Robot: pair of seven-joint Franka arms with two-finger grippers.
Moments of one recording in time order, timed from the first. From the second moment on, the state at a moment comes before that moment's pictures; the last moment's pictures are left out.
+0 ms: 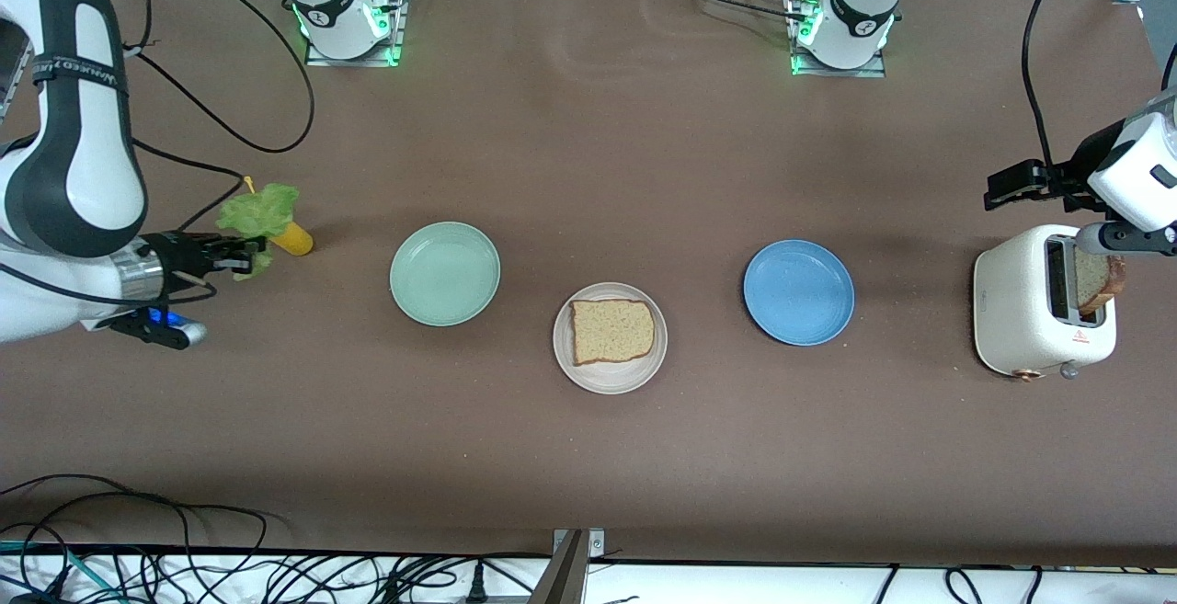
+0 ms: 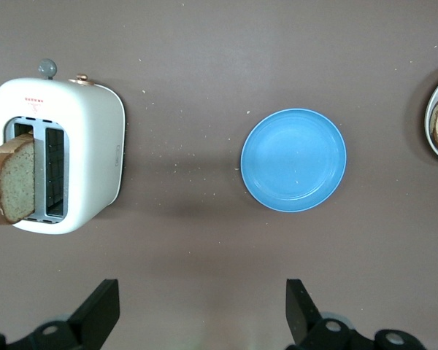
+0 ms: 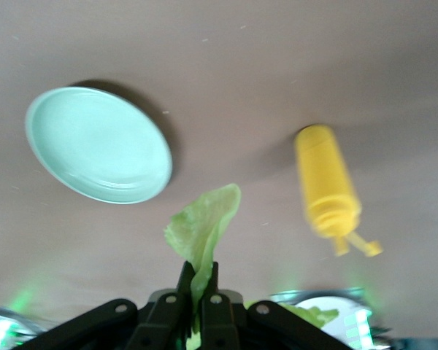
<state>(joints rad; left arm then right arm) -0.05 0.18 0.05 -1.42 -0.01 1.45 0.00 -0.01 0.59 0.04 -1.23 0.26 1.31 0.37</state>
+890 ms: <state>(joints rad) -0.05 0.20 0.05 -1.43 -0.01 1.46 0.00 0.40 0.86 0.04 -1.21 0.41 2.29 1.22</state>
